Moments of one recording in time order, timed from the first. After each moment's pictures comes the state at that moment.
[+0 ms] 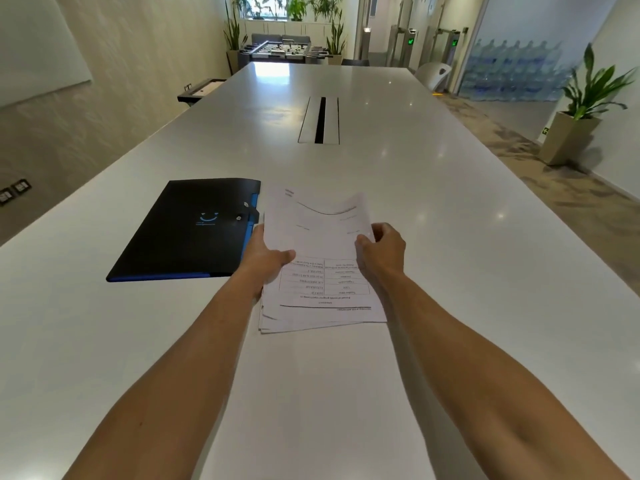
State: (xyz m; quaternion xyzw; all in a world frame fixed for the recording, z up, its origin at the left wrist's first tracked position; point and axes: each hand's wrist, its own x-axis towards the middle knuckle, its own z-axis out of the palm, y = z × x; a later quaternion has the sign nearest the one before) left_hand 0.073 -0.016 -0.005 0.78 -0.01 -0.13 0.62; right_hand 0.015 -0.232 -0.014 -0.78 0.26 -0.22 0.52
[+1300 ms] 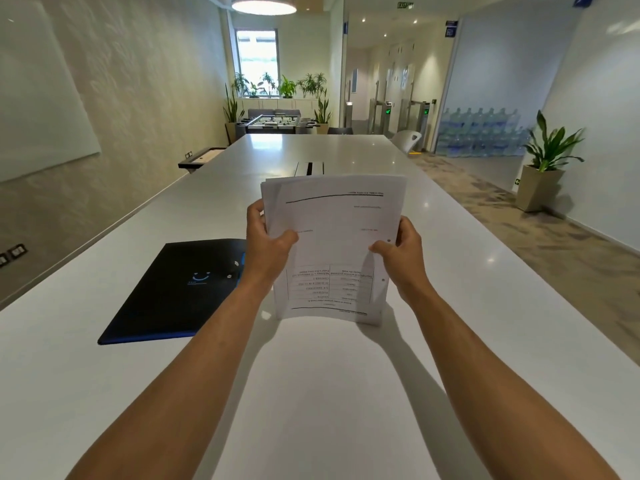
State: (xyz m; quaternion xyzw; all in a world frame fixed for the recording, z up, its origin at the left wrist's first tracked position) left_hand 0.058 -0.063 0.110 0.67 -0.19 0.11 0.71; right_hand -0.023 -0.270 0.098 -0.71 0.06 -0.32 0.63
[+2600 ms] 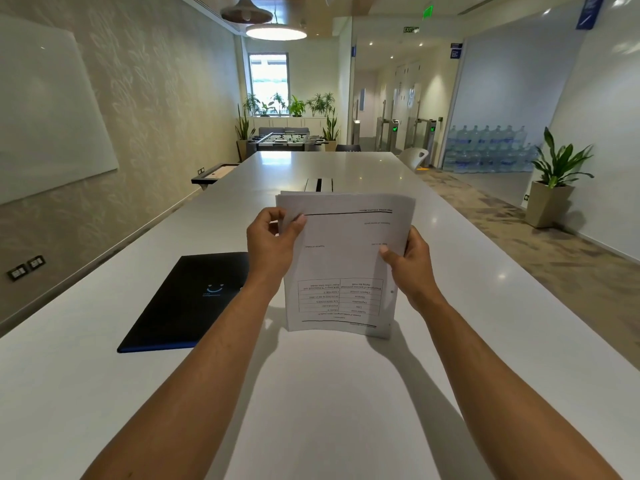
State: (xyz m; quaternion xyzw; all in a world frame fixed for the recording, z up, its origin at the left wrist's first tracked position) left_hand 0.052 -0.055 0.138 0.66 -0.18 0.17 0.71; right_hand -0.025 -0.266 0.109 -0.71 0.02 -0.33 0.63
